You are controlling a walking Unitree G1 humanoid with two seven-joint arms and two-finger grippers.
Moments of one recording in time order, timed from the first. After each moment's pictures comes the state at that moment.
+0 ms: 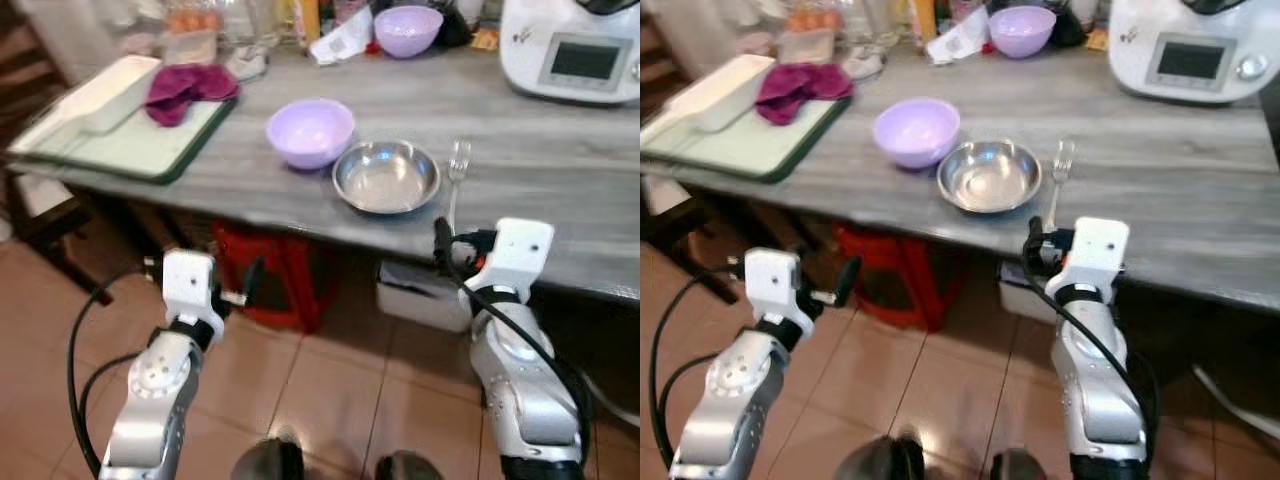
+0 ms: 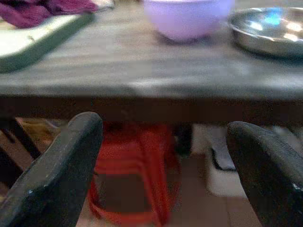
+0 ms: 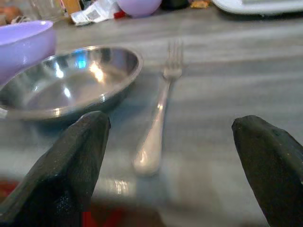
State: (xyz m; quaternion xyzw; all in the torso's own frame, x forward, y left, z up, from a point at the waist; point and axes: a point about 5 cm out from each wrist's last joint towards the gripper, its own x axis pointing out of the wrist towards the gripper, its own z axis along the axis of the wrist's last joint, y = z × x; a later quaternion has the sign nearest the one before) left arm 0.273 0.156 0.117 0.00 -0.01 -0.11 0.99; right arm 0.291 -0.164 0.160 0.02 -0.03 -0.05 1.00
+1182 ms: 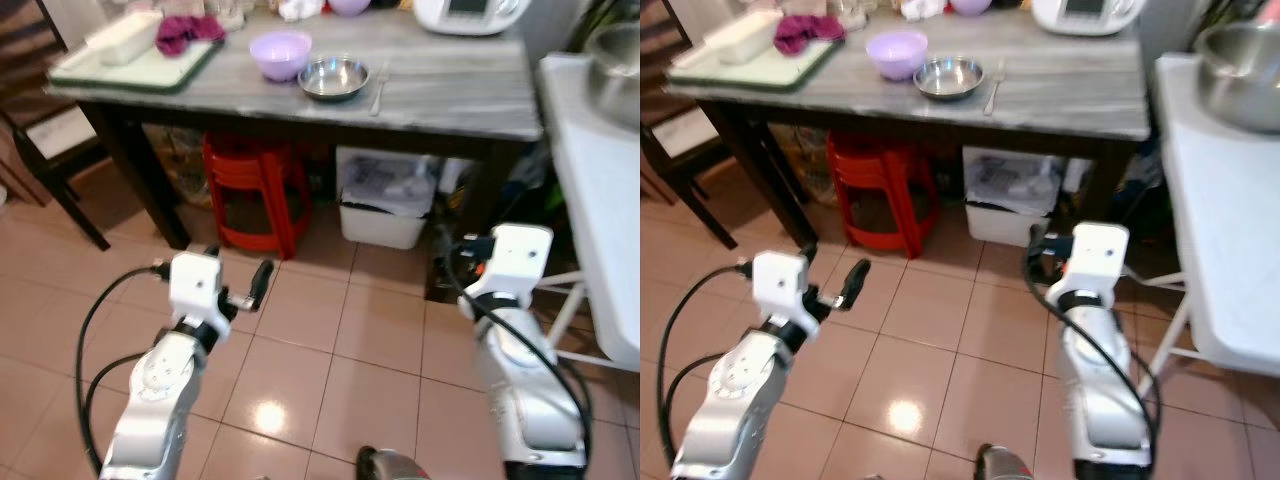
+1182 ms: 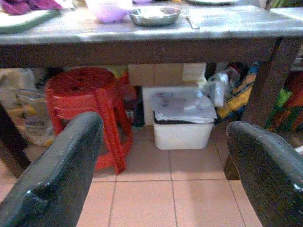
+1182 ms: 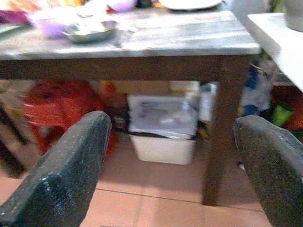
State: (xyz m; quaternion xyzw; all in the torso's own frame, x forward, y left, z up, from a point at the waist) left arm 0.274 0.156 0.119 0.00 -0.02 -0.13 0.99; right arm 0.289 -0.159 0.156 0.02 -0.02 -0.03 1.00
